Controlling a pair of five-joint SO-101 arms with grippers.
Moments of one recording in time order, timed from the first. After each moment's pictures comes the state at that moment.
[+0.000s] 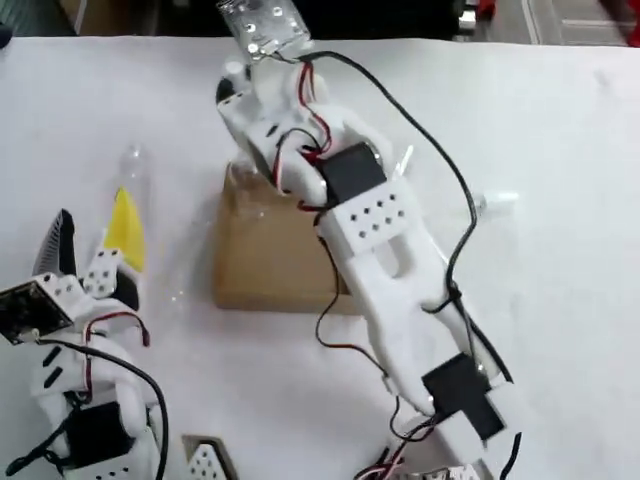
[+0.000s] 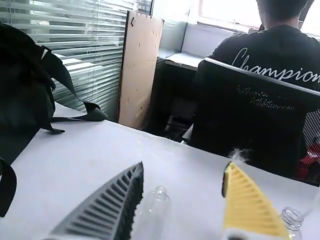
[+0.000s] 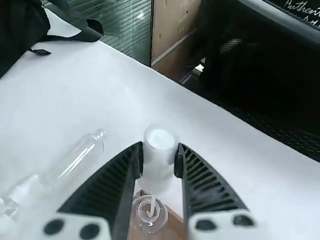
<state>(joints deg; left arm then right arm) -22.3 -104.4 81.0 36.8 11.9 -34.2 0.4 -16.9 49.0 9.8</state>
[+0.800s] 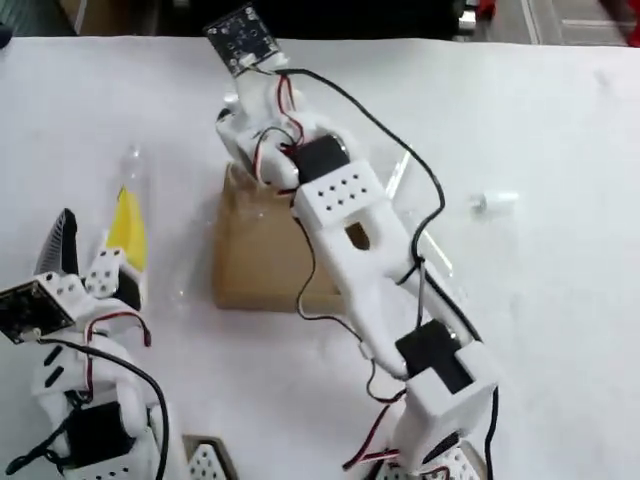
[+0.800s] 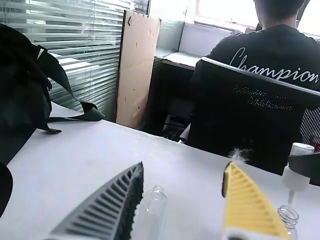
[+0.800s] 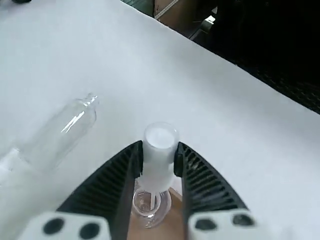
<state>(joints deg) -21.6 -104.4 81.0 36.8 11.9 -34.0 11.6 -16.9 46.2 9.8</state>
